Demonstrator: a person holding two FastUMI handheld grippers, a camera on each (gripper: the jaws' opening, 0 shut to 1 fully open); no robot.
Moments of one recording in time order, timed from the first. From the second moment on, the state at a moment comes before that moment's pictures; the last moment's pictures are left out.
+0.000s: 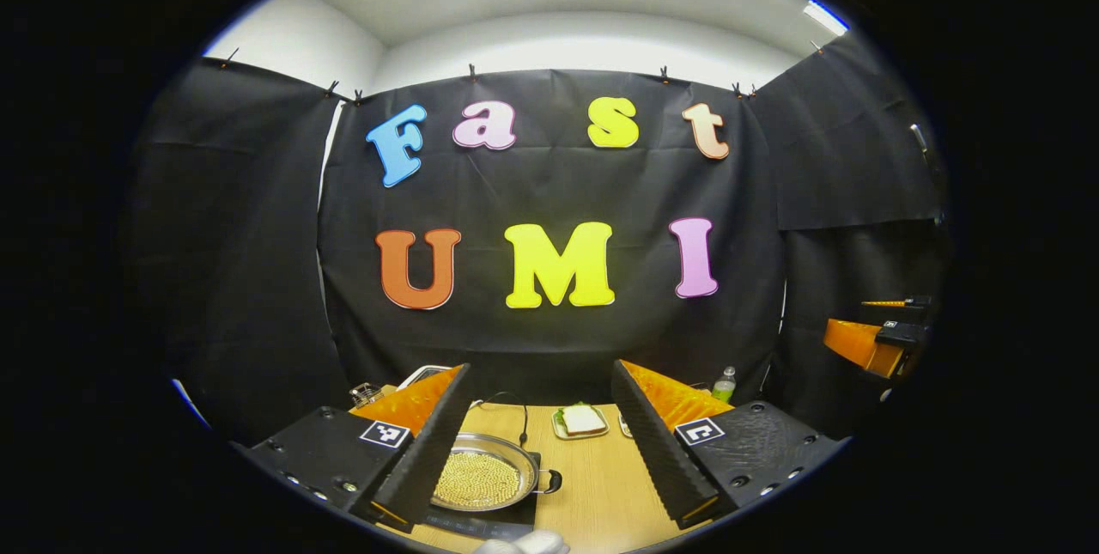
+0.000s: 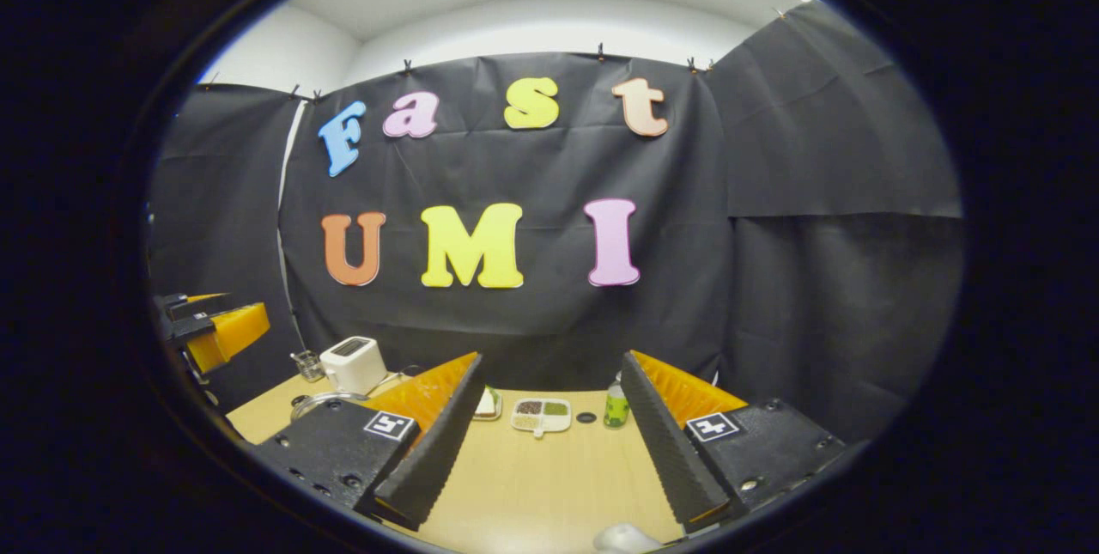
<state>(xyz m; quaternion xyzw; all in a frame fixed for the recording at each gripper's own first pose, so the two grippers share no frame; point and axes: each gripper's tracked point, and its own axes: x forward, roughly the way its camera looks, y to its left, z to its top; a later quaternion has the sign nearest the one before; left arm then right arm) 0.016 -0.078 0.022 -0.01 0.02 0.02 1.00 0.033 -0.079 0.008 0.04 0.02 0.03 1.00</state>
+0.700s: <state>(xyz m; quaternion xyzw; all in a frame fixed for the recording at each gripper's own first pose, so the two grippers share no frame) 0.016 -0.083 0.029 -0.01 0.01 0.03 1.00 0.041 -0.085 0.008 0.04 0.02 0.03 1.00</state>
